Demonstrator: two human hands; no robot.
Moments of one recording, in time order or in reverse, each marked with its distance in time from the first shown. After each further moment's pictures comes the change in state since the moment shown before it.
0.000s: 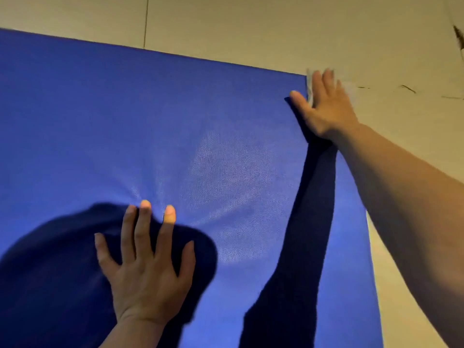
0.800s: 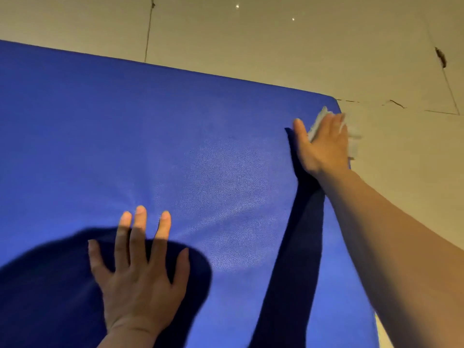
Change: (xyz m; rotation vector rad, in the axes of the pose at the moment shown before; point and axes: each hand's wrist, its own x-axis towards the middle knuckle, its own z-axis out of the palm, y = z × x) left_hand 0.004 -0.001 -0.001 0.016 -0.024 0.012; right_hand -0.042 0.002 0.028 0.081 0.118 0.210
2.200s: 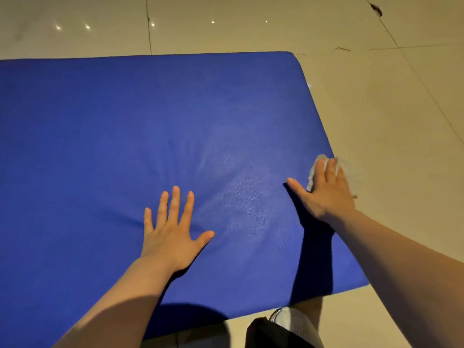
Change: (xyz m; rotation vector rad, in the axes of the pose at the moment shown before) left_hand -0.089 -0.036 -0.062 0.174 -0.718 0.189; right_hand -0.264 0.095 0.037 -0.061 -0.175 0.074
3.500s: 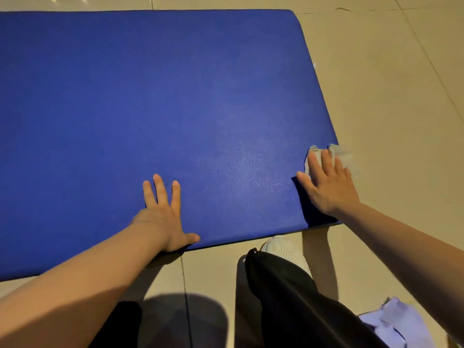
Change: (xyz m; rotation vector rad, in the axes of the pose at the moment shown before) left_hand -0.081 -0.002 0.018 0.242 -0.350 -0.103; right_hand -0.094 0.038 0.027 -0.081 -0.024 -0.084
